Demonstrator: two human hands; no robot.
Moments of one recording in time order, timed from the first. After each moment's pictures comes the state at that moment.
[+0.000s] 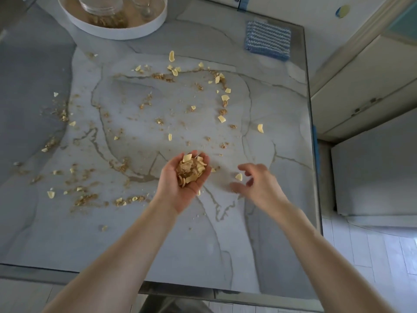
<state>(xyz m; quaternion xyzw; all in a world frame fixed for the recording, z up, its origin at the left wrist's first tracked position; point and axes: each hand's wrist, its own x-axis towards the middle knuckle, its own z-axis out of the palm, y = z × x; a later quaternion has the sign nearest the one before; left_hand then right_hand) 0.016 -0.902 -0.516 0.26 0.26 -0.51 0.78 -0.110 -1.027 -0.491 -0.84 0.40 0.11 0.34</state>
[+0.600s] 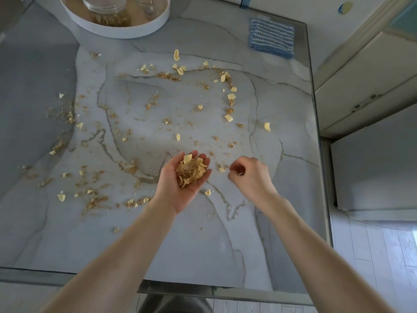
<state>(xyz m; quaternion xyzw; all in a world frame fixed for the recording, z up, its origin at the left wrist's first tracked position) 0.032 -0.885 -0.519 0.31 0.25 -0.52 0.75 -0.074 -1.001 -0.489 -0.82 0.42 0.03 0.38</state>
